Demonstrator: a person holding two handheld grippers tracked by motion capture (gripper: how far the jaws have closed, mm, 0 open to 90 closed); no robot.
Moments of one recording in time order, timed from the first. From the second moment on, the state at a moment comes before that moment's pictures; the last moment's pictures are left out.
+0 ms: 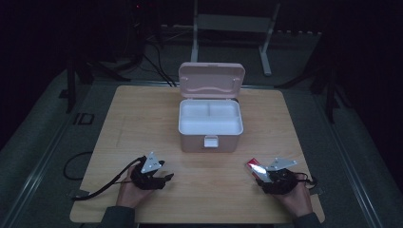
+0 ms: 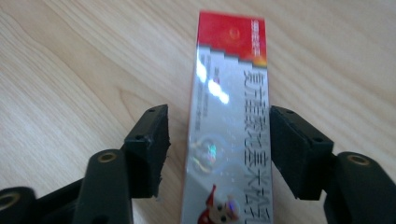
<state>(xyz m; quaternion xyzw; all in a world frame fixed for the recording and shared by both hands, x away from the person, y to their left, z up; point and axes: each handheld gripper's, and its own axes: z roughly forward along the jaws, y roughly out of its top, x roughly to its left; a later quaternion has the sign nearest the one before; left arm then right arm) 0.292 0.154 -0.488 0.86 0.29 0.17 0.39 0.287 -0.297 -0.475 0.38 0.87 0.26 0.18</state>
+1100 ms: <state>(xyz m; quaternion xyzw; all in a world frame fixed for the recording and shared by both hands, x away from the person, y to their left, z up) 0.391 0.119 -0.389 0.80 0.35 0.19 0.45 0.411 -0.238 -0.381 0.33 0.84 0.39 0.21</state>
